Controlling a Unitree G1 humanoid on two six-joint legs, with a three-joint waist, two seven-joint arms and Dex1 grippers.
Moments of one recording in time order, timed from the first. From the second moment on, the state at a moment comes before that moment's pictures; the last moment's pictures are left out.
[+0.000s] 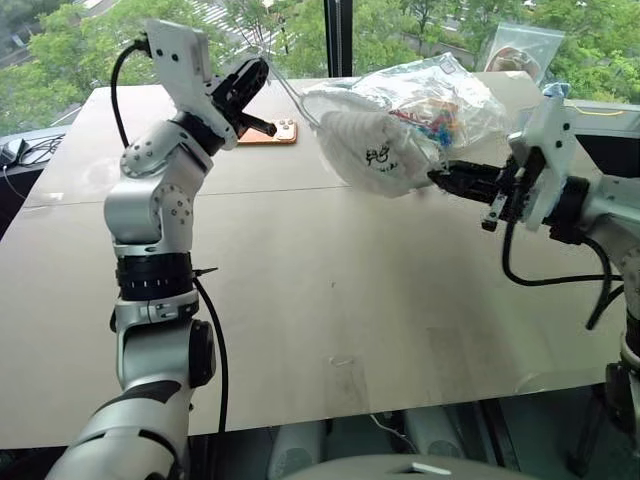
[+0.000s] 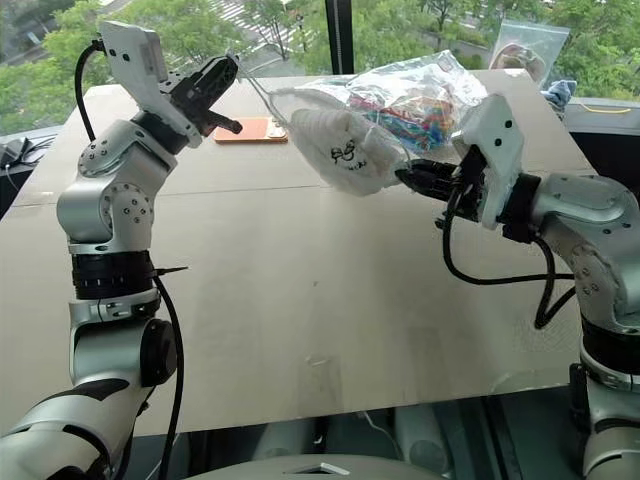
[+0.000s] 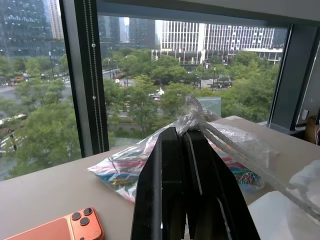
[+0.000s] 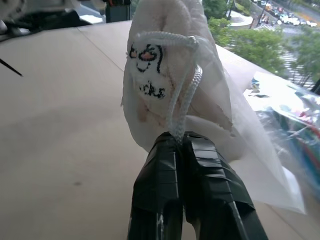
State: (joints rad) left arm -0.86 0.49 0.22 0.12 -0.43 0.45 -0.50; right arm -0.62 -0.62 -0.22 -0.55 0.75 1.09 0.75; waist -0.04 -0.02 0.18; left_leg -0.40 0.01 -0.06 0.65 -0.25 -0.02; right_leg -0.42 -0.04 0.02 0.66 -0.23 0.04
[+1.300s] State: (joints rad) left arm -0.82 0.62 0.18 0.24 -0.41 0.59 -0.63; right arm -0.55 -0.28 0.29 -0.04 0.26 0.58 0.40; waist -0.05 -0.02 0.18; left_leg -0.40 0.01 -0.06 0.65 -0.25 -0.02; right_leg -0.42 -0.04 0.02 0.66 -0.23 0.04
